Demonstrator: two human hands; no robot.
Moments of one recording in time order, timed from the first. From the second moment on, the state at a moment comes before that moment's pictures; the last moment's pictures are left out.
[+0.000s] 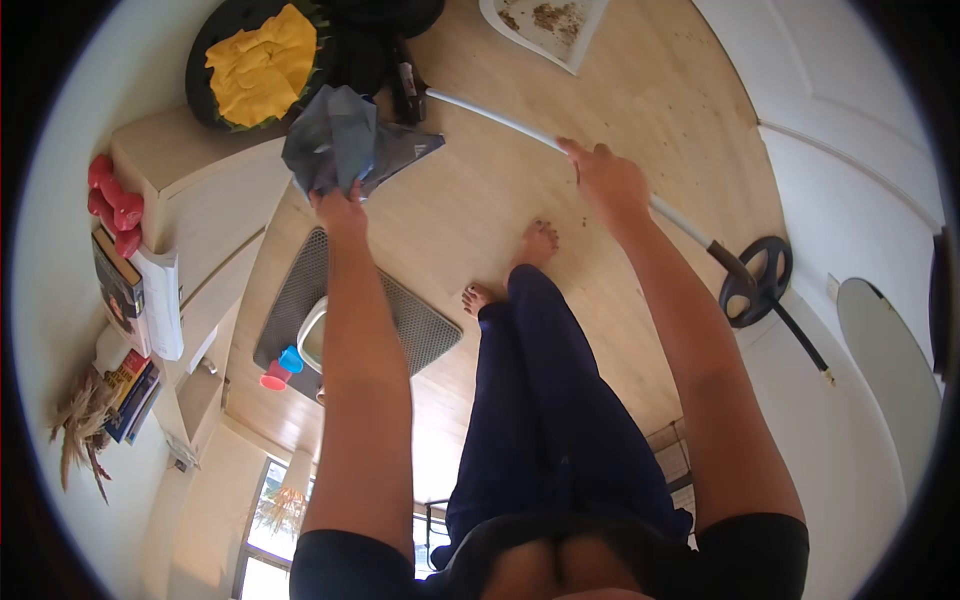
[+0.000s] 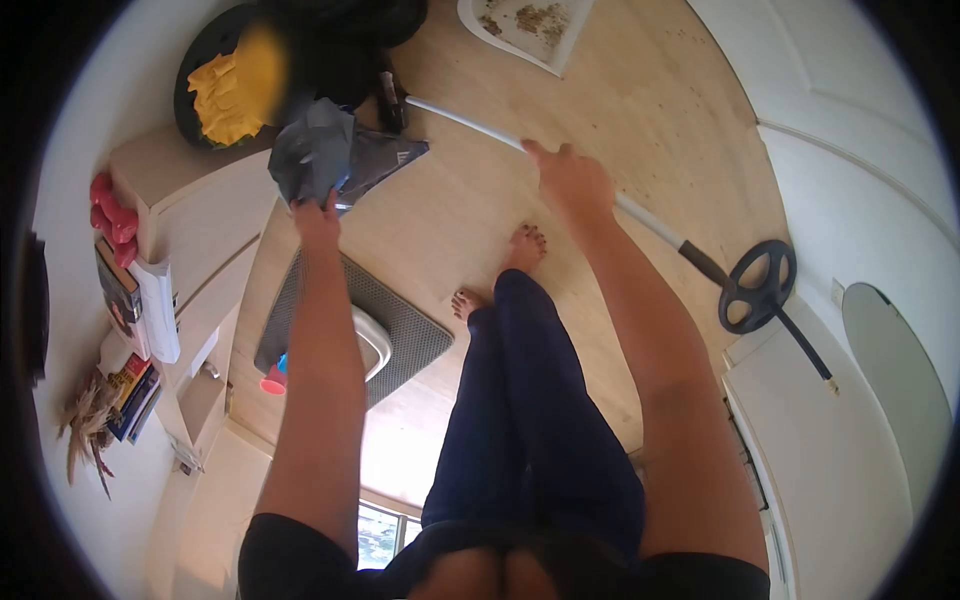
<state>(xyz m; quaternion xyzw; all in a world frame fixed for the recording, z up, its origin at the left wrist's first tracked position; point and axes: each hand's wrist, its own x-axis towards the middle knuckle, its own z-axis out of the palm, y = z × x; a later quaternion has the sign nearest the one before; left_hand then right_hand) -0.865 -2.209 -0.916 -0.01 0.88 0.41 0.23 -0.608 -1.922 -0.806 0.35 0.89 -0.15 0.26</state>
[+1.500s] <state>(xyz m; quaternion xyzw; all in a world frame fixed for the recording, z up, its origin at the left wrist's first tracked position) -0.885 -1.753 -0.637 0.30 0.70 0.54 0.35 -0.345 -1.954 -0.765 0.50 0.80 -0.17 0.27</state>
